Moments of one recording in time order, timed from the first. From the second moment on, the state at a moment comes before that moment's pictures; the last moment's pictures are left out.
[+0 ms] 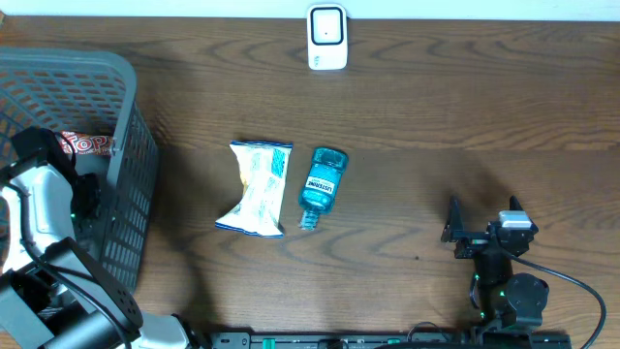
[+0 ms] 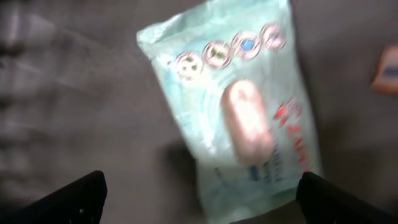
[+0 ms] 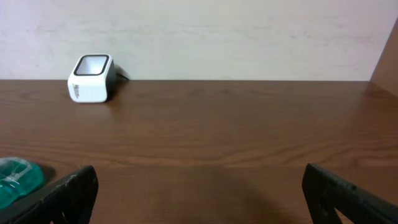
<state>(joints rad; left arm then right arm) 0.59 1.65 1.14 -0.95 -0.22 -1.32 -0.05 0.02 0.01 -0.07 -0.05 0.02</state>
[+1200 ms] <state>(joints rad) 0.59 1.79 1.12 -0.90 -0.30 -1.35 -0.05 0.02 0.01 -0.07 -0.05 0.02</state>
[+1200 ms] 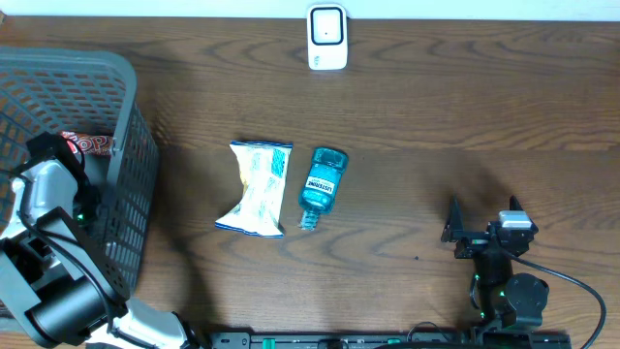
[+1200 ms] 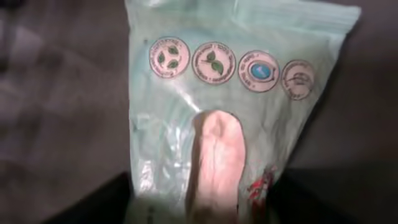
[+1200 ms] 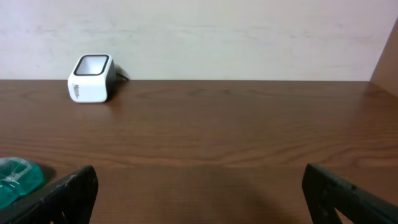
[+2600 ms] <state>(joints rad) 0.66 1.76 1.18 -0.98 -0.25 -1.04 -0.05 0.02 0.01 -0.07 -0.05 0.02</state>
